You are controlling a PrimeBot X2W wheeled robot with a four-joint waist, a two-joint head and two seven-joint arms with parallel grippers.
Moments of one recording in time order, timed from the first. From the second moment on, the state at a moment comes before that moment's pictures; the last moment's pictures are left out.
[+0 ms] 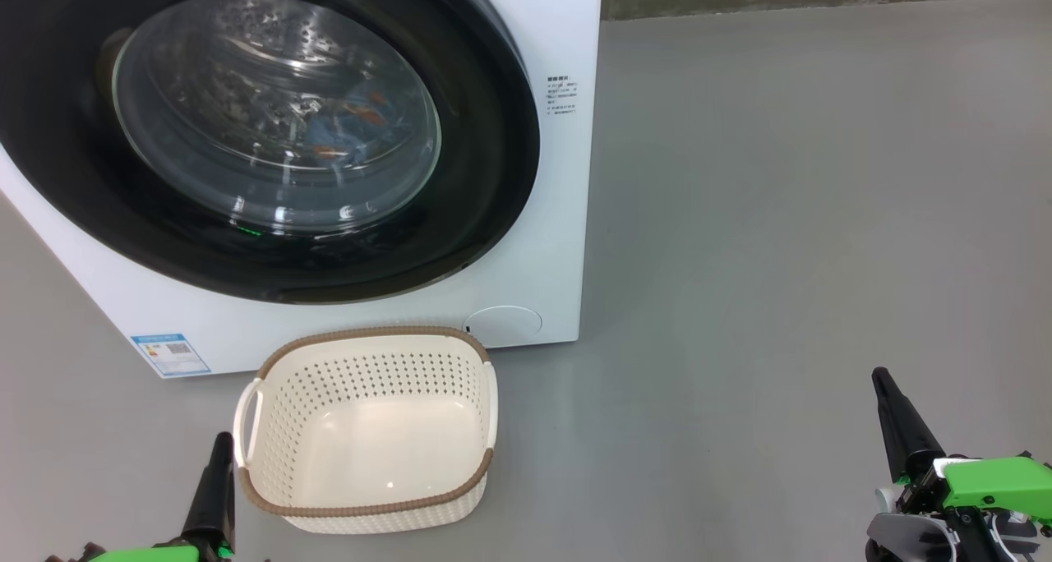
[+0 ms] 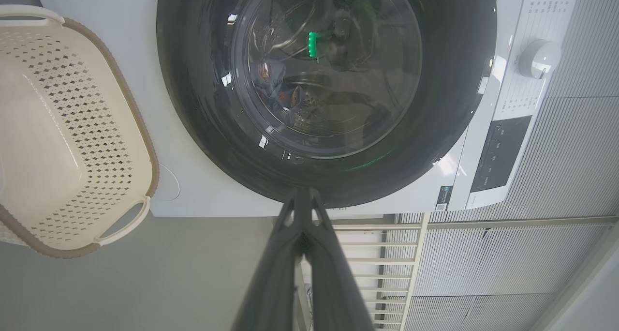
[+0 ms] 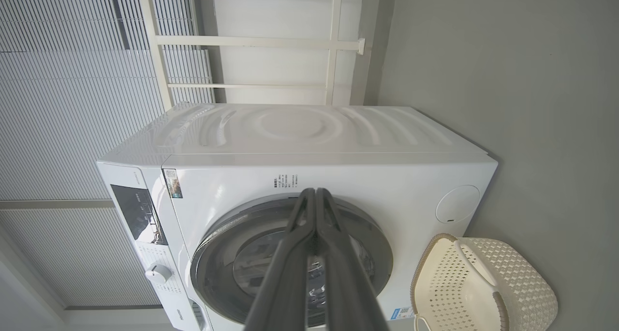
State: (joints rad) left arm -0.07 0.04 0.08 0.28 -1.60 -0.13 0.11; right arm -0.06 -0.04 -0.13 0.27 1.61 0.13 0.11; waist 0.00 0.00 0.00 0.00
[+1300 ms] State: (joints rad) left arm -0.07 0.04 0.08 0.28 -1.60 -0.13 0.11; right arm -0.06 -0.04 -0.13 0.27 1.61 0.13 0.11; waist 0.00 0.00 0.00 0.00
